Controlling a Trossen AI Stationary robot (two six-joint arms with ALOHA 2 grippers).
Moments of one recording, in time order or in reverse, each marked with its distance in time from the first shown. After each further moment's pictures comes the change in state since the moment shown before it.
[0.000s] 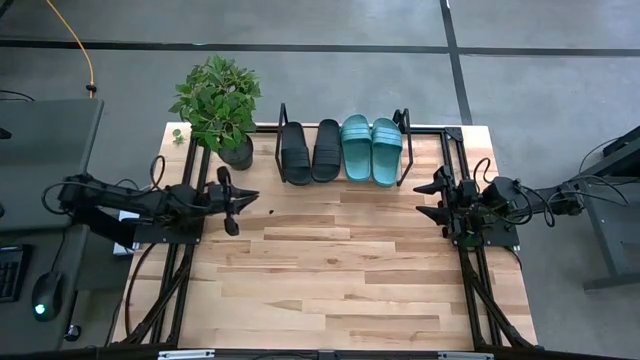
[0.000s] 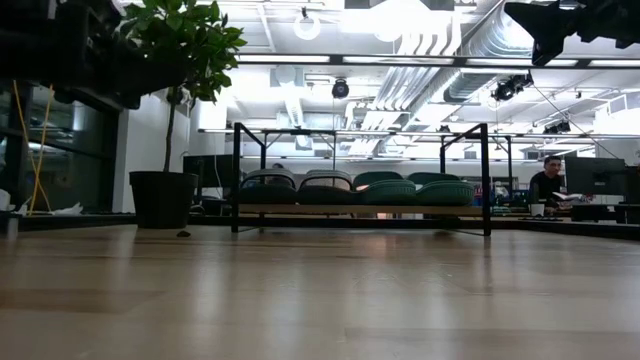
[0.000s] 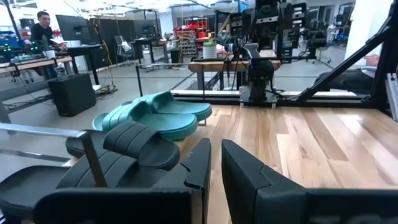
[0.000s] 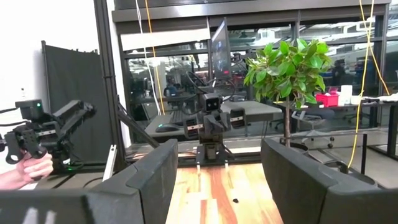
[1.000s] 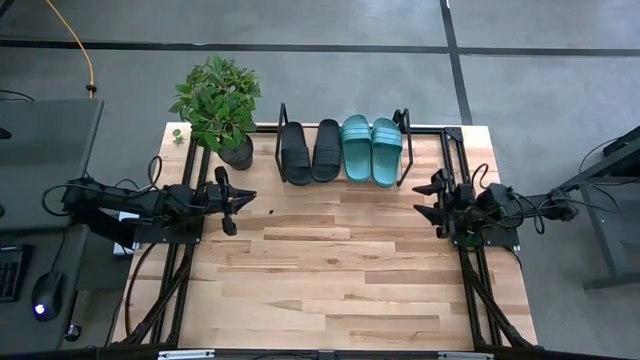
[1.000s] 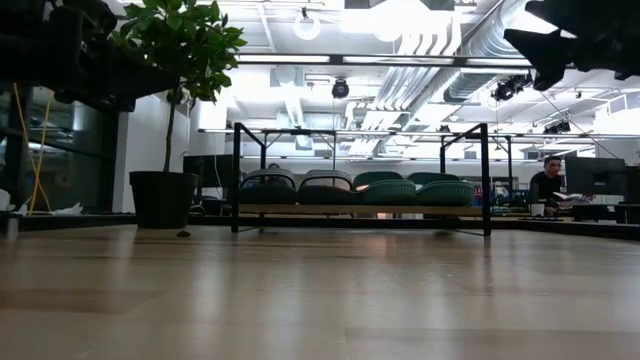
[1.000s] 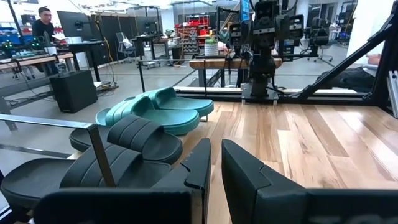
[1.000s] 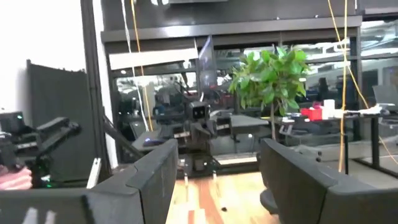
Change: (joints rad) left arm 0.000 -0.090 -0.003 -0.103 -0.005 -0.011; right arm -0.021 -0.129 -0.182 0.147 0.038 -0.012
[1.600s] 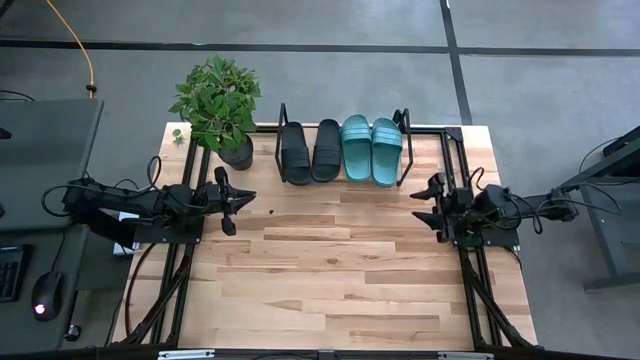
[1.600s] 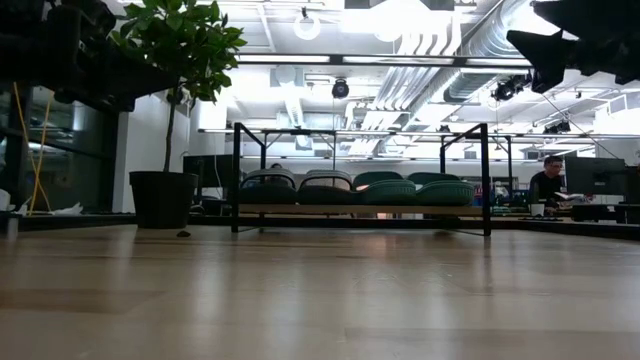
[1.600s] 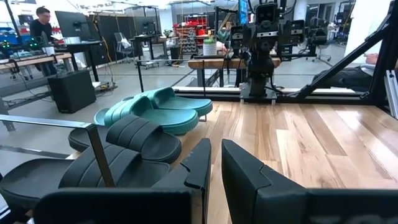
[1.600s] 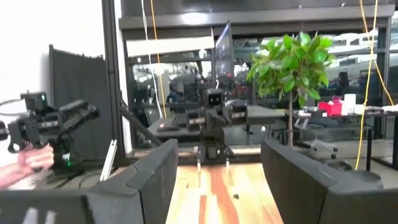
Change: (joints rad) left arm 0.000 -0.017 0.000 -0.016 0.007 0.001; right arm -0.010 -0.003 -0.017 -0.024 -0.085 -0.009
